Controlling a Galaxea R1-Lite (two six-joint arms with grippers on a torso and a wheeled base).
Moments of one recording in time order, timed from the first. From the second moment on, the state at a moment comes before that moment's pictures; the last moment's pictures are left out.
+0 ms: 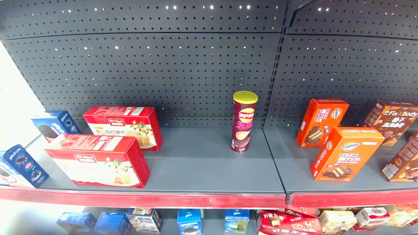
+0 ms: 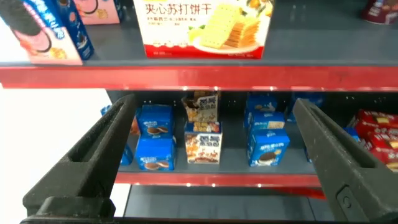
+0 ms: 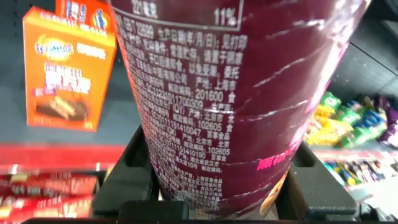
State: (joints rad) left arm 0.00 0.01 0.00 0.00 0.00 0.00; right arm -0.66 0.37 -0.27 -0.29 0.30 -0.36
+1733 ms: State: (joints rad) left arm 0.00 0.04 -0.07 0.01 -0.07 0.10; right arm -0.68 0.32 -0.41 -0.14 0.25 -0.33
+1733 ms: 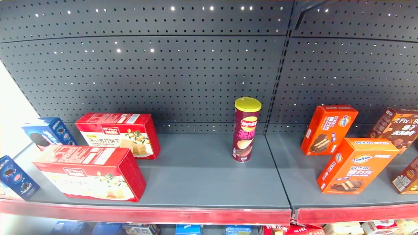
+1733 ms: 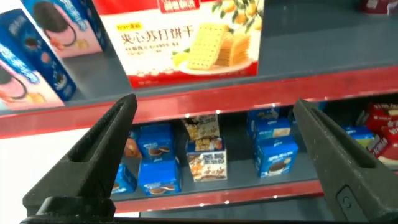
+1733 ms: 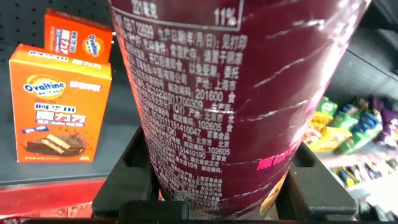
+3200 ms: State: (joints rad) left arm -0.20 1.27 -0.72 -0.42 -0.34 0.25; right arm -0.71 0.14 -0.78 0.56 0.18 -0.24
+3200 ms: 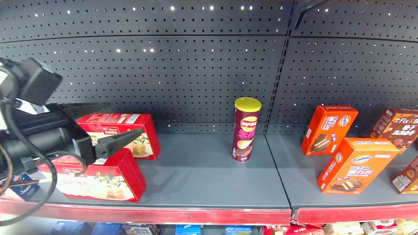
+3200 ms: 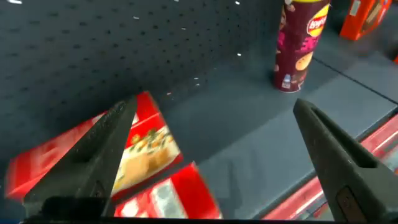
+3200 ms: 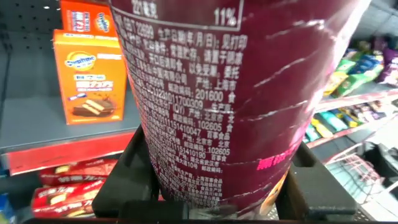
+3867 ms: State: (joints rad) left arm -0.34 1.54 -0.90 -0.47 -0.46 0.31; right arm -0.71 0.13 -0.71 0.52 0.19 -0.30
